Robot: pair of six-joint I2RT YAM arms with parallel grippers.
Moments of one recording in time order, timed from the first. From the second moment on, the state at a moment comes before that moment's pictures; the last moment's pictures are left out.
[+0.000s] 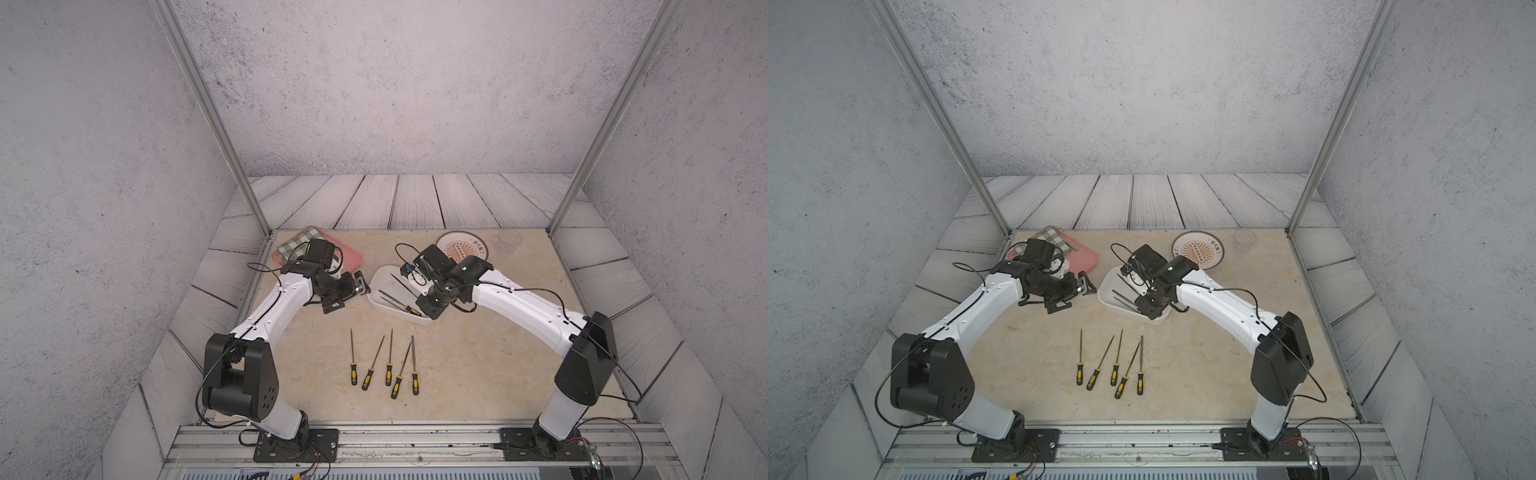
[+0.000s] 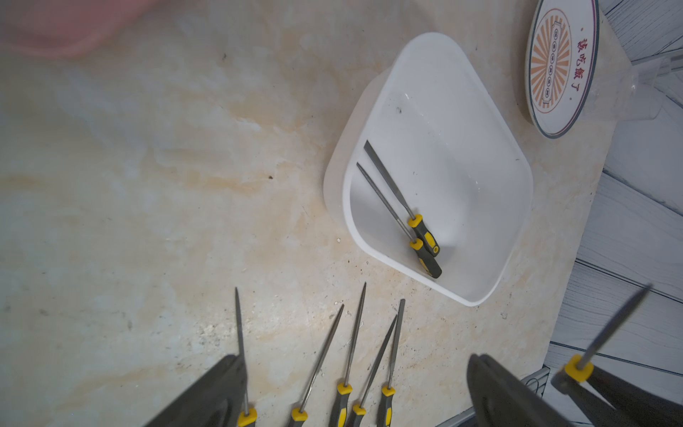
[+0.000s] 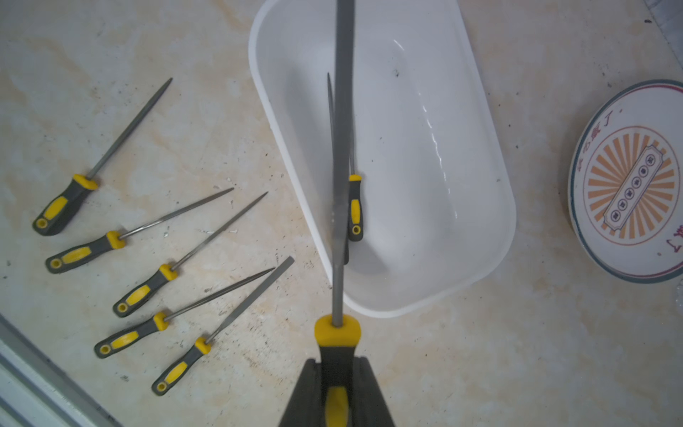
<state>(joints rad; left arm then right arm) -0.22 1.55 1.25 -0.83 0.40 -0.53 0.78 1.77 1.63 -1.03 0.05 -0.14</state>
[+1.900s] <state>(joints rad) -0.19 1.68 1.38 -0.85 0.41 -0.51 0.71 1.96 1.78 -0.91 -0.02 -0.02</state>
